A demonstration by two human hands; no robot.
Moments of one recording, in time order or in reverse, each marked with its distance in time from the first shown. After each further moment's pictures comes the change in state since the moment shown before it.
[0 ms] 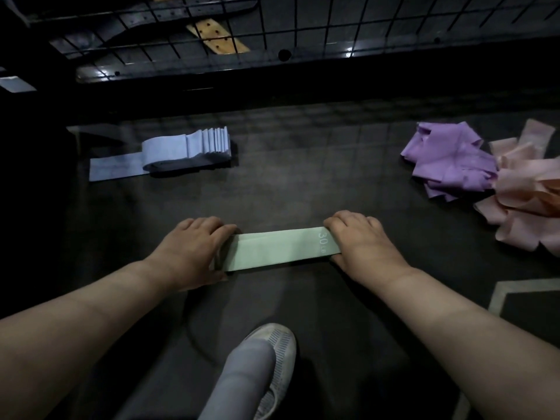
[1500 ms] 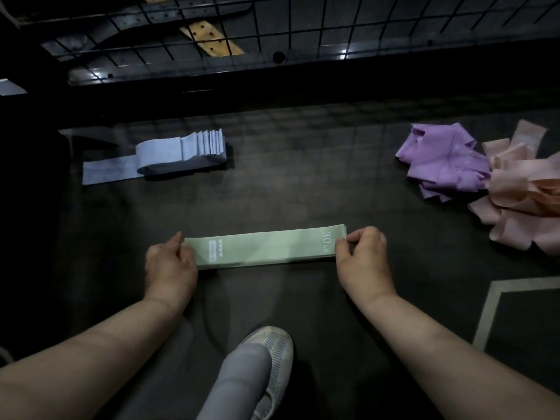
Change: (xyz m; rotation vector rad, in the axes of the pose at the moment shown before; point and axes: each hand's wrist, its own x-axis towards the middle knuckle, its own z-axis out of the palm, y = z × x) left_hand -0.018 0.028 0.025 -0.890 0.261 -1.006; right_hand -0.014 -0.019 0.027 0.728 0.424 0.612
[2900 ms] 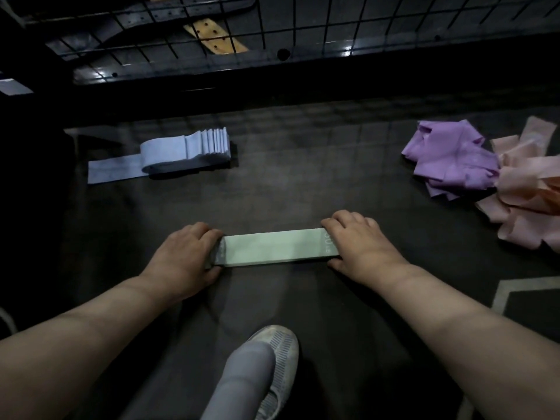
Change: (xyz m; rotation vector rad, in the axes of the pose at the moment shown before) left_hand 0.028 0.006 -0.016 0.736 -0.236 0.887; right_hand 0.035 -0.018 -0.010 -0.823 -0.502 -0.588
